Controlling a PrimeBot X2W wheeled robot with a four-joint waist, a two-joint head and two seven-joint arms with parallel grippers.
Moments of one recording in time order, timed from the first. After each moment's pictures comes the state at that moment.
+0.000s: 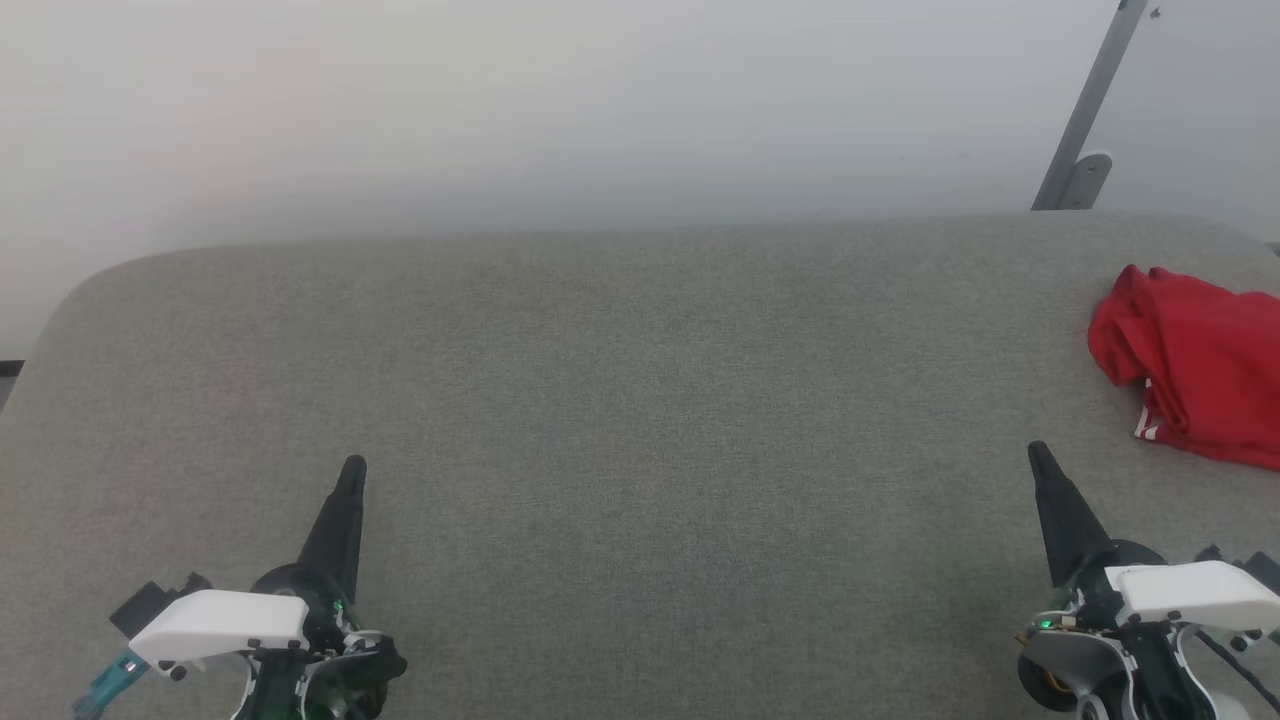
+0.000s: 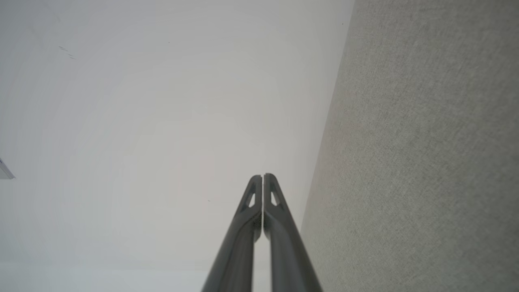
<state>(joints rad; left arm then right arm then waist) -0.10 0.05 0.11 0.25 -1.61 -0.13 0.11 -0.11 -0.05 -0.11 0.25 1.61 0.13 0.11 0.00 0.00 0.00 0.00</state>
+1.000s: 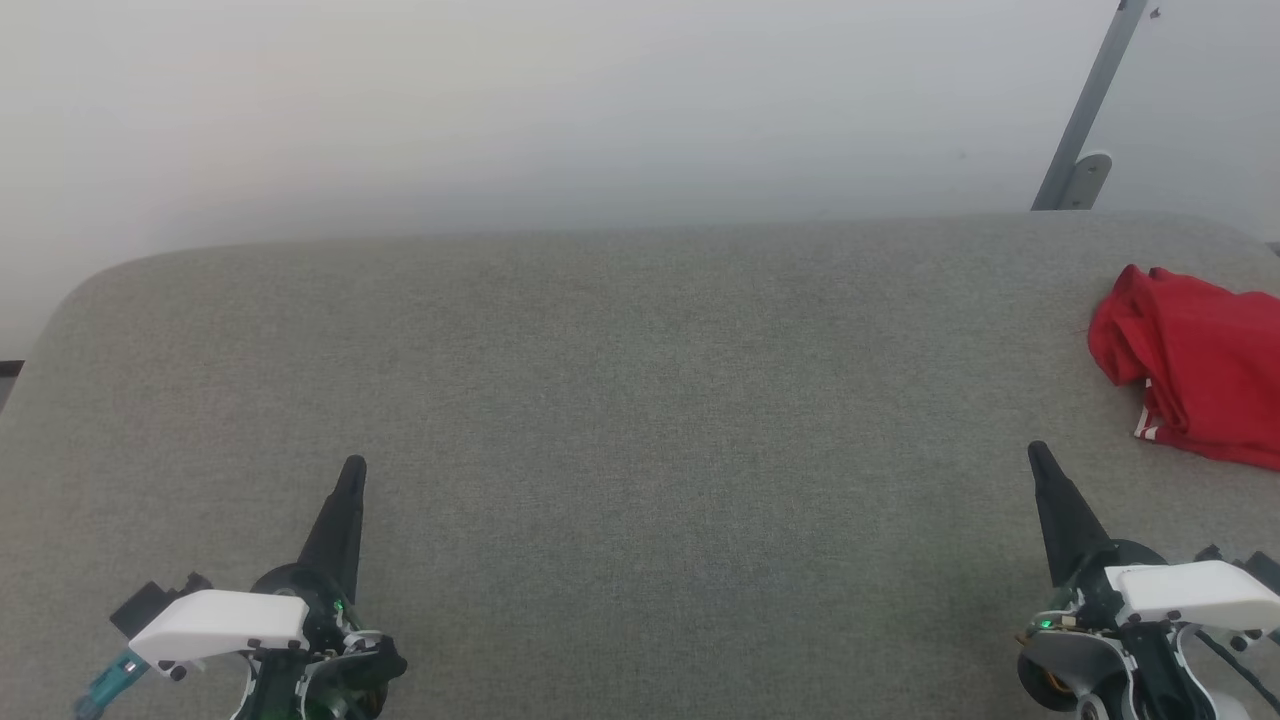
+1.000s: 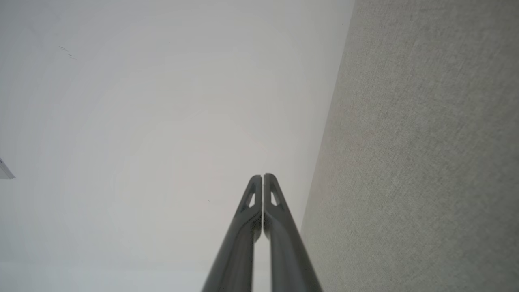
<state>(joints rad) -0.10 0.05 0.11 0.25 -1.61 -0.13 0.11 -0.11 -0.05 -0.11 0.25 1.61 0.13 0.11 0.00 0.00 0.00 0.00</state>
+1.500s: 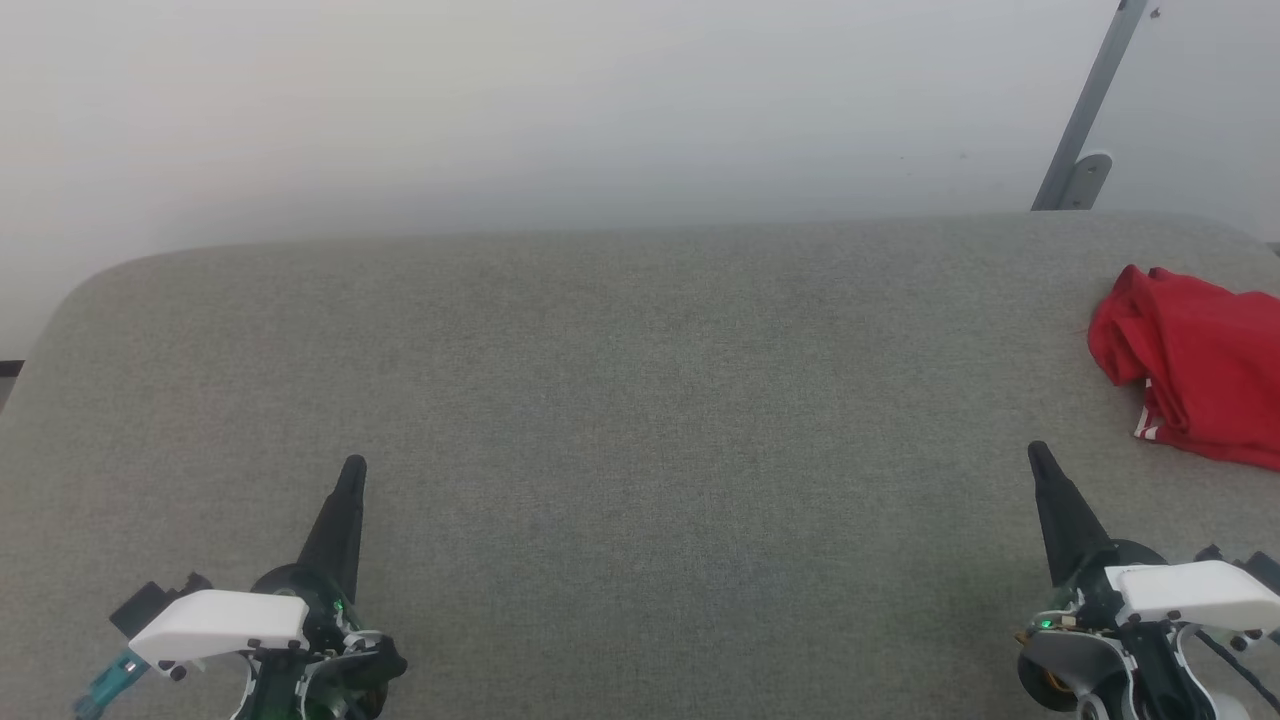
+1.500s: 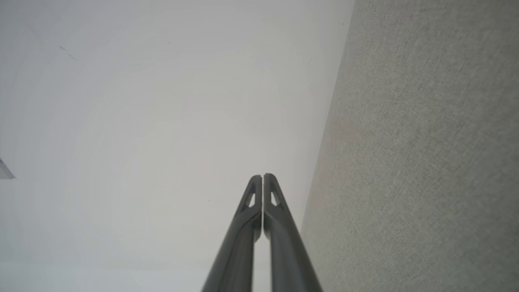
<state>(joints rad) -0.10 0.05 0.11 0.25 -1.61 -0.13 0.11 -0.11 -0.05 -0.11 0.25 1.61 0.13 0.11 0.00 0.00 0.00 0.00</state>
